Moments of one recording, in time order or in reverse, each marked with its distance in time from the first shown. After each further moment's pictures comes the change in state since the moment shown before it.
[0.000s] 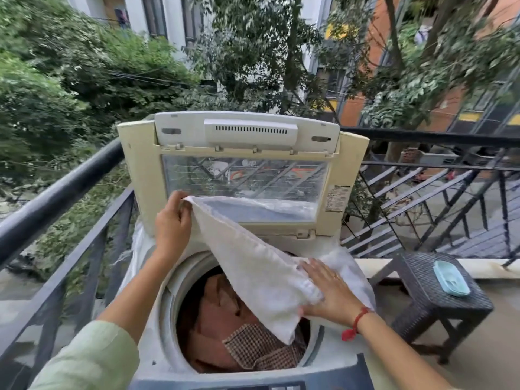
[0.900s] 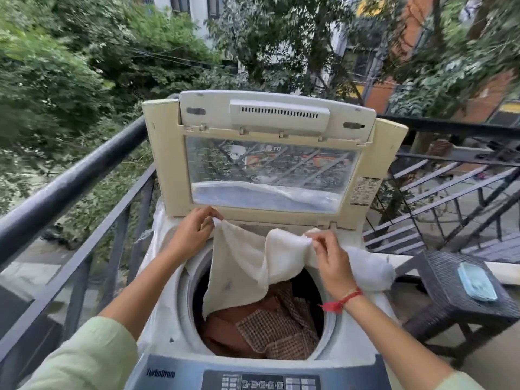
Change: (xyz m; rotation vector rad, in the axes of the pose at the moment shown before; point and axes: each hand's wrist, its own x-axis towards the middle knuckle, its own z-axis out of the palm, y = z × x) left_hand -0.017 -0.051 0.000 0.069 -0.431 -0.080; right_hand 0.044 -0.054 0.002 0.559 0.649 -0.138
